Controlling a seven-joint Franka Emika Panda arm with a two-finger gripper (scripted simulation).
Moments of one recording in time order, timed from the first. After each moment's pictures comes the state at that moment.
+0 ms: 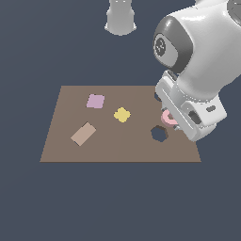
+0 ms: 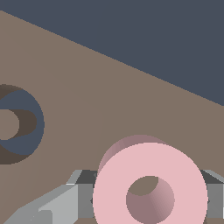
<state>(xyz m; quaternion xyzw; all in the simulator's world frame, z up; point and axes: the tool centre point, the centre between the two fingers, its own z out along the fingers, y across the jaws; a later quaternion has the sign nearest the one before) 0.009 0.170 0.039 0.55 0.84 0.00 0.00</state>
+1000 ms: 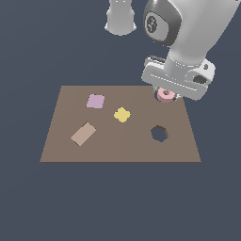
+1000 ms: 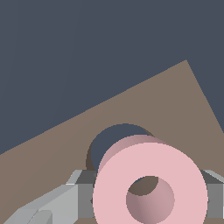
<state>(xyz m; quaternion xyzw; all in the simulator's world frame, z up) -0.089 0.169 0.040 0.23 0.97 0.00 0.00</state>
